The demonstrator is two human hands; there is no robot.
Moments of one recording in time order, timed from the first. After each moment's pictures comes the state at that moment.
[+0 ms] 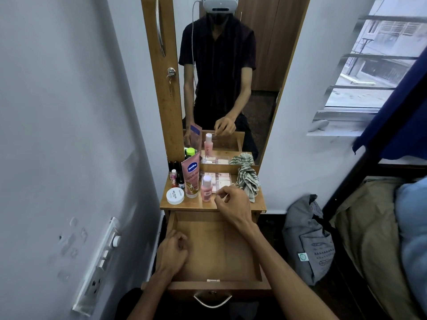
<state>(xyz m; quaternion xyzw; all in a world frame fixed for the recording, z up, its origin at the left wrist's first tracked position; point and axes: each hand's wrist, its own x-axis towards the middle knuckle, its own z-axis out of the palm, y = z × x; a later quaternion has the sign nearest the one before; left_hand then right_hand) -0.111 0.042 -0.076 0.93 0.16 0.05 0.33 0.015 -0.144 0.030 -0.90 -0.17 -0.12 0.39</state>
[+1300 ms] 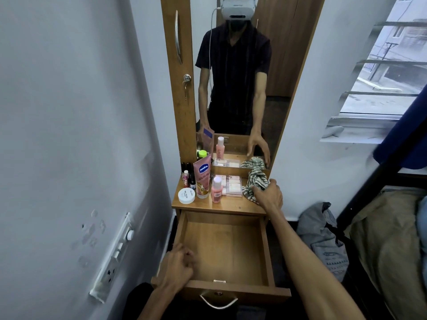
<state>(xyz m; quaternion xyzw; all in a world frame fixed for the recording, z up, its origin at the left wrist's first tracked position) -0.162 0.034 -0.074 0.95 0.15 0.00 0.28 0.086 -0.206 0.019 -0.92 0.09 -0.02 0.38</state>
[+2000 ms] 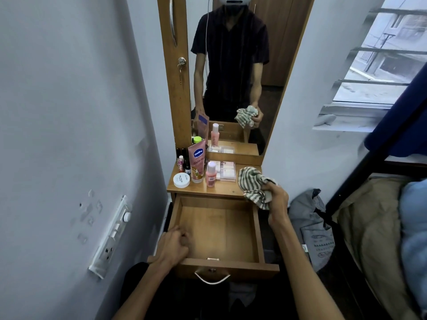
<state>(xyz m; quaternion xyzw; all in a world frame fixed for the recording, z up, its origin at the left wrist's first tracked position) -0.156 0.033 -0.068 0.96 0.12 0.00 0.26 -0.007 -0.234 0.043 -0.59 0.14 0.01 0.79</state>
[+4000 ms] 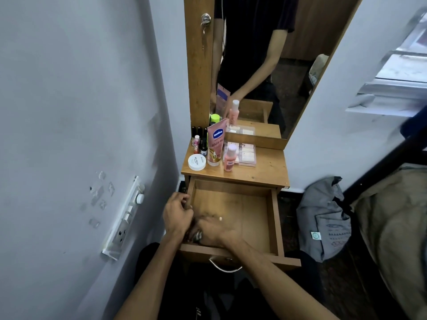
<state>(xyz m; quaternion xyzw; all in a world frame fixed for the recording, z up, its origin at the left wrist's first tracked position) -0.120 0.064 -0.077 0.87 0.28 0.17 0.37 -0.074 -0.068 -0.075 -0.85 -0.44 0.26 0.08</state>
